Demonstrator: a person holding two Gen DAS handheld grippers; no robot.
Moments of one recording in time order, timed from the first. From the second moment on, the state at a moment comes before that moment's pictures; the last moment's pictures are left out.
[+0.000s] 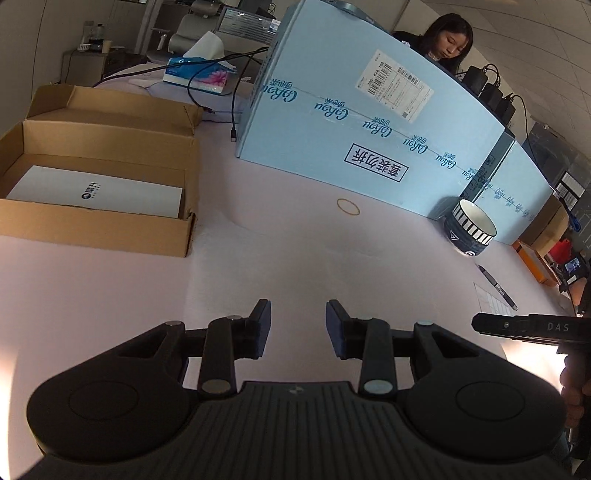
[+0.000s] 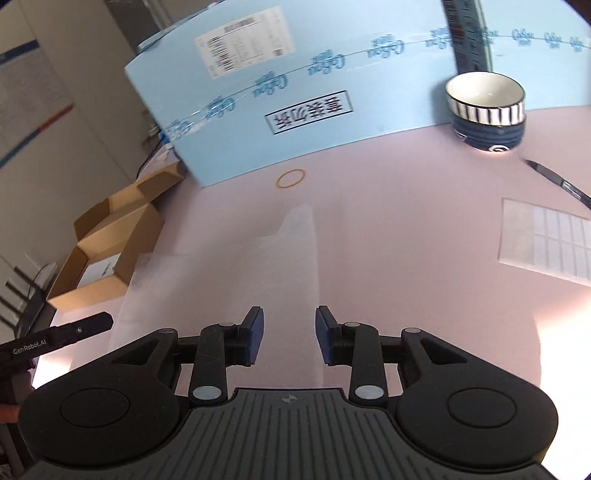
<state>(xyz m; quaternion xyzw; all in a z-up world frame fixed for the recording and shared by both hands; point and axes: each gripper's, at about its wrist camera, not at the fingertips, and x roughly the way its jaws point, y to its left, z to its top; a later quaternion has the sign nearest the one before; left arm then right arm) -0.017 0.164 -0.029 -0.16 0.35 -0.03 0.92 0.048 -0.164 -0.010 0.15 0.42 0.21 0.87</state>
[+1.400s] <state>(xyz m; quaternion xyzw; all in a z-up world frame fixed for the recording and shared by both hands) 0.015 0.071 -0.050 -0.07 0.44 -0.02 0.89 0.134 -0.177 -0.025 0.01 0.44 0.27 0.86</state>
